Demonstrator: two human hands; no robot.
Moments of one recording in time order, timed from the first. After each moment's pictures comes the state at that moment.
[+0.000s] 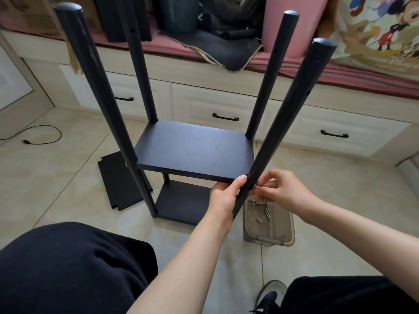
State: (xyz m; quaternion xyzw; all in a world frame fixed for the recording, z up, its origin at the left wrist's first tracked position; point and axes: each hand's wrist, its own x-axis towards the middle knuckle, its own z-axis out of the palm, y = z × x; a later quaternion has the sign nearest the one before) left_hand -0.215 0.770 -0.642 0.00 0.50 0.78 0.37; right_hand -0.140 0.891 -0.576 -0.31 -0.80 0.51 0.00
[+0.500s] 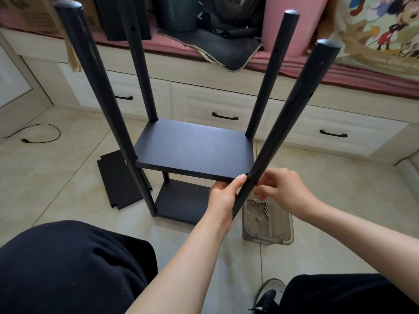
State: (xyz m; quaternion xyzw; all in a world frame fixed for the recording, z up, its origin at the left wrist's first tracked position) left_hand -0.216 0.772 -0.651 0.00 0.50 0.79 0.37; right_hand -0.138 0.894 -0.577 -0.24 -0.90 0.36 0.03
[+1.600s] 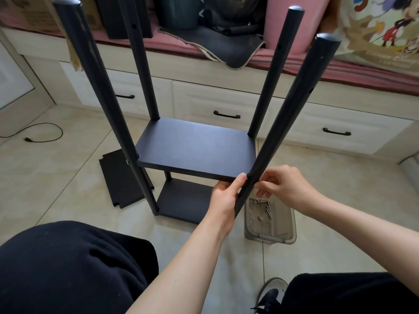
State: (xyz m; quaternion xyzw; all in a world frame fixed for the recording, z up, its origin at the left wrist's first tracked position) left_hand -0.214 0.769 -0.658 0.02 0.47 0.80 0.37; right_hand -0.144 0.898 -0.573 -0.22 -0.92 0.34 0.00
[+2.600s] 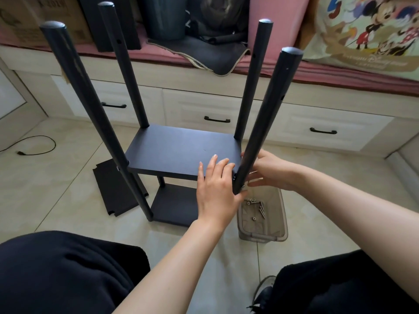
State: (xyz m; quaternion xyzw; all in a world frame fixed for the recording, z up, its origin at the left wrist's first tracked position) left_hand -0.209 0.761 -0.620 0.36 0.88 0.31 -0.06; right_hand -0.177 0.921 -0.565 -0.28 -0.75 0.59 -0.09
